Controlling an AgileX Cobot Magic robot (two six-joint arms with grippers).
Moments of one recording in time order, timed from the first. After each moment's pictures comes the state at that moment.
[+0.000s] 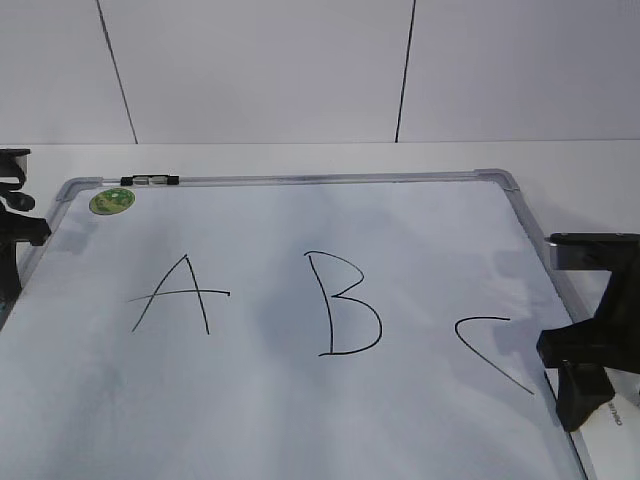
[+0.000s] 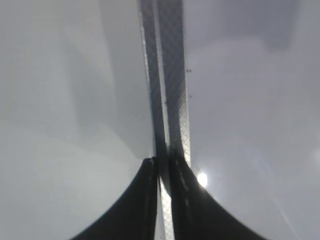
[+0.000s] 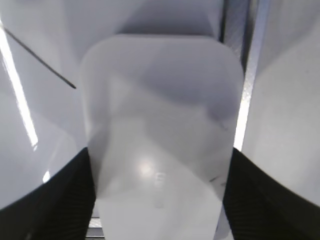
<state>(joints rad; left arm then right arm) 0.01 2.00 -1.33 -0.08 1.00 0.11 0.22 1.62 -0.88 0.07 1.03 0.15</state>
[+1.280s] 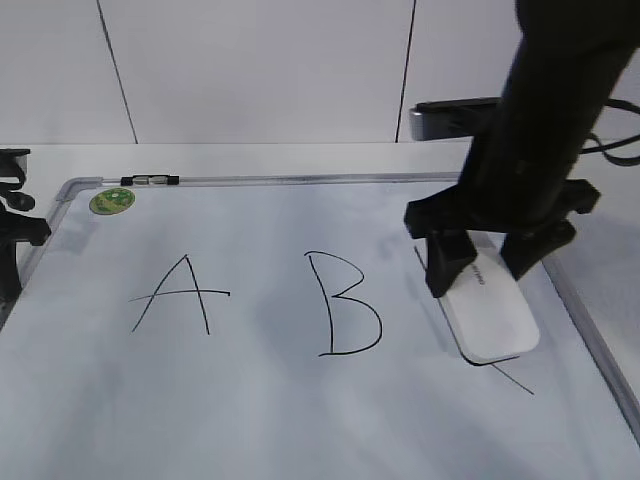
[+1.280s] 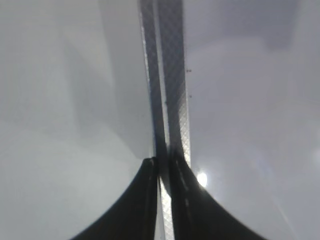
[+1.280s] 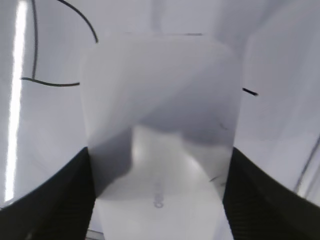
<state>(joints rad) 0.01 2.00 -1.33 -0.08 1.00 0.11 0.44 1.74 -1.37 0.06 1.21 0.15</state>
